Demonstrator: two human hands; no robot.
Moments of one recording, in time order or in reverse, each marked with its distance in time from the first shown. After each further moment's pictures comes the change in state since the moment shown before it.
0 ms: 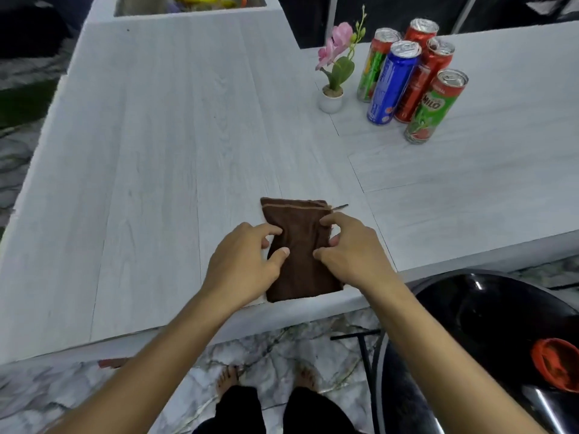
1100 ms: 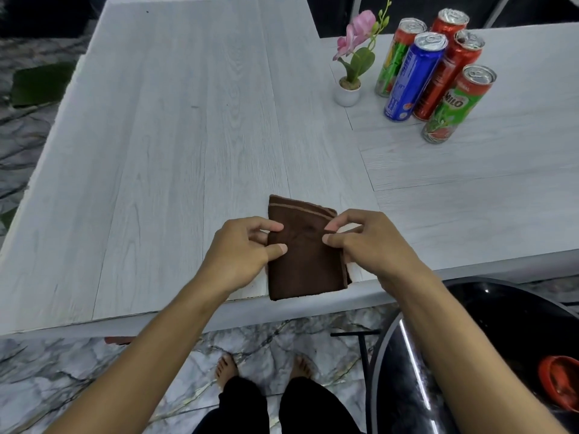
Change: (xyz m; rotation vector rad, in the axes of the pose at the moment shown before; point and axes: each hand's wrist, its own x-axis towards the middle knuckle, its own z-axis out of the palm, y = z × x) left_hand -0.003 0.001 -0.005 -0.532 -0.023 -0.265; right_hand 0.007 0.005 -0.024 0.310 -0.126 0.052
